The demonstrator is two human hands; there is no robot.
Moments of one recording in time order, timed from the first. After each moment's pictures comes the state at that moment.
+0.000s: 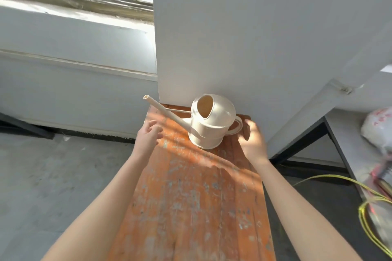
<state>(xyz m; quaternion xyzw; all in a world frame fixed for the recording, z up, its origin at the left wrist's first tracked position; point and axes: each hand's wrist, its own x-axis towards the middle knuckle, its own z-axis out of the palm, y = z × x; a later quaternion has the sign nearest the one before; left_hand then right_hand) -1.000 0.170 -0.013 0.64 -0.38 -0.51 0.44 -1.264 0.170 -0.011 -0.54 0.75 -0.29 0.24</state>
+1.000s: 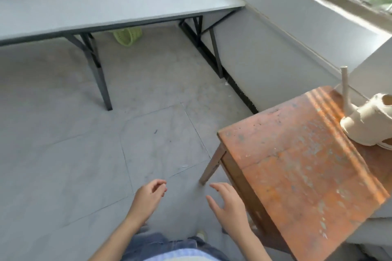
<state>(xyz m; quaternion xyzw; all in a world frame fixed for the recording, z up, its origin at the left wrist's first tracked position) -1.023 0.780 -0.072 0.83 -0.06 -0.32 0.46 -1.156 0.615 -0.059 -0.89 0.25 -0.05 0.37</state>
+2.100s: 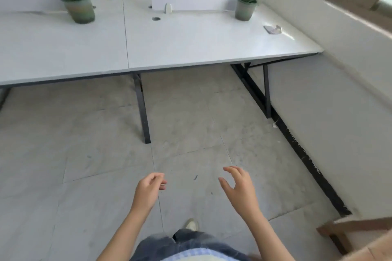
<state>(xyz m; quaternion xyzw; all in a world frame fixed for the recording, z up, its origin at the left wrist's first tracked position) -0.617 0.875 -0.076 0.78 0.09 -0.23 0.58 -0.707 0.668 -0.057 -0.91 0.23 -0.04 0.34</state>
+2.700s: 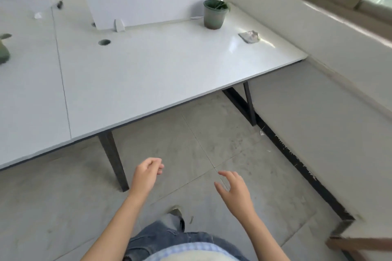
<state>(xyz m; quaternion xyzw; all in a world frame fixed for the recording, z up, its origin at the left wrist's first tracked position) -0.301 0.715 -0.075 0.78 0.00 -0.28 0.56 -0.464 0.555 -0.062 -0.86 0.33 -0.02 0.38</state>
